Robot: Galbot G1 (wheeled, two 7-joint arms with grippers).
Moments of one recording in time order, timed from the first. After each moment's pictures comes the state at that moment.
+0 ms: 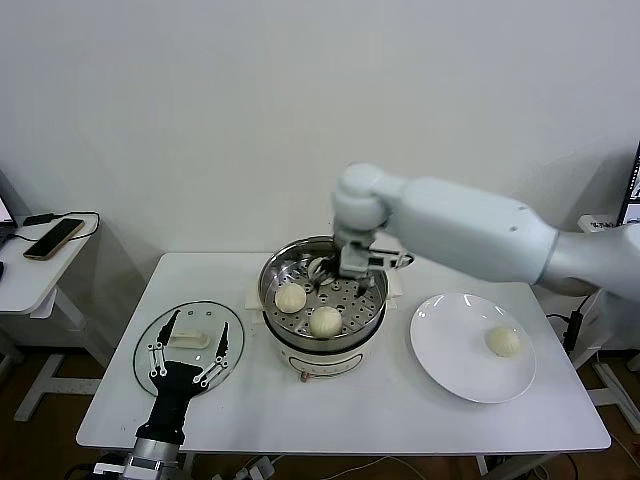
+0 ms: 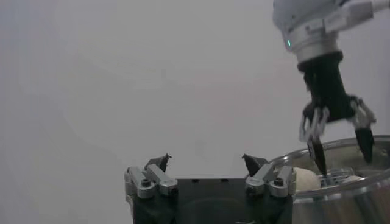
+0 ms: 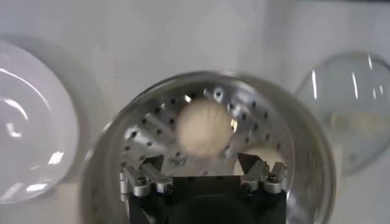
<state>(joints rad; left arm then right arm) 1.66 -1.25 -0.50 -2.11 0.12 -0.28 -0.14 0.48 1.05 -1.02 1.36 -0.14 0.40 -1.36</state>
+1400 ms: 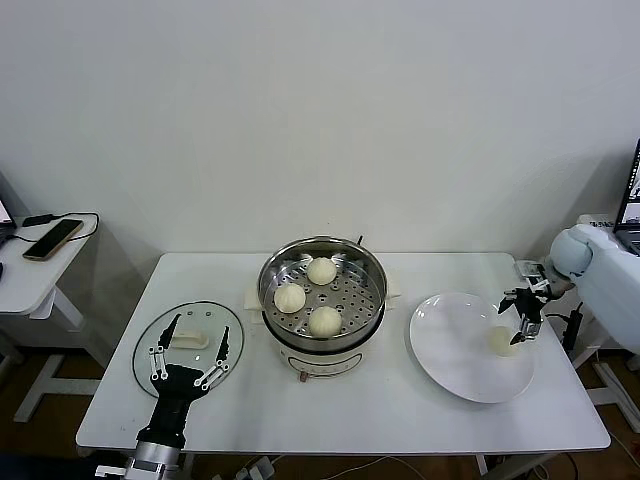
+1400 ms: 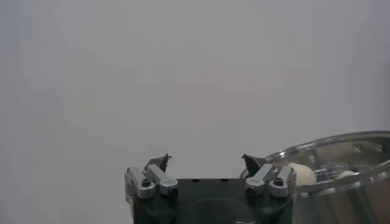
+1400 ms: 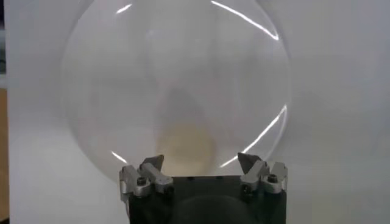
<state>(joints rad) 1.67 -1.27 -0.50 -2.11 0.13 -0.27 -0.13 0.02 0.75 -0.65 0.75 -0.16 0.08 -1.28</state>
